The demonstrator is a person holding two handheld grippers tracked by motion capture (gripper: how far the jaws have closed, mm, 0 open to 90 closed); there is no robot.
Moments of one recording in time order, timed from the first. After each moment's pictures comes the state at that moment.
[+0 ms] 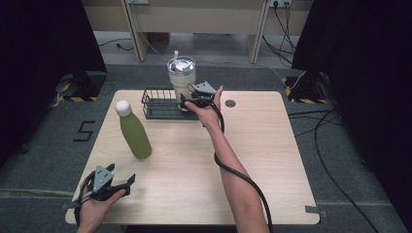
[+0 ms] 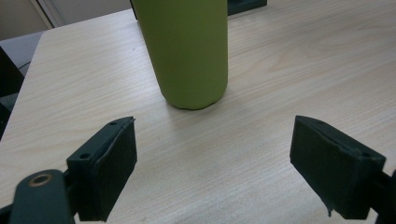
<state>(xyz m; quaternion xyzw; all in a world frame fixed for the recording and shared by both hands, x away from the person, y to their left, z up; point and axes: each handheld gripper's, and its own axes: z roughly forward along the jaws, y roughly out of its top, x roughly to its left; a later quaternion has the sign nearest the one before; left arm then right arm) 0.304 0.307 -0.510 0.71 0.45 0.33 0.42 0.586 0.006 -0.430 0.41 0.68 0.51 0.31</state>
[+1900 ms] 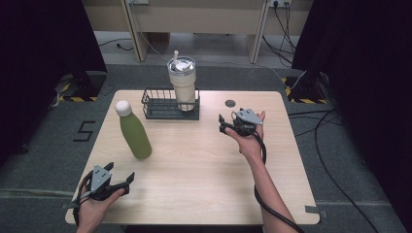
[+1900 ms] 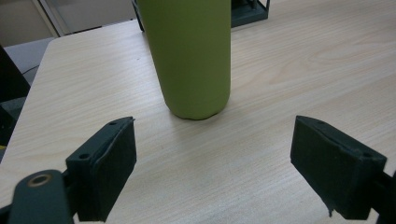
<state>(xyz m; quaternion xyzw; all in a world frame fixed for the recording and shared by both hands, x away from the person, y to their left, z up) 0.304 0.309 -0.507 0.70 0.45 0.34 0.43 0.486 -0.125 -0.445 0.44 0.66 0.50 0.35</state>
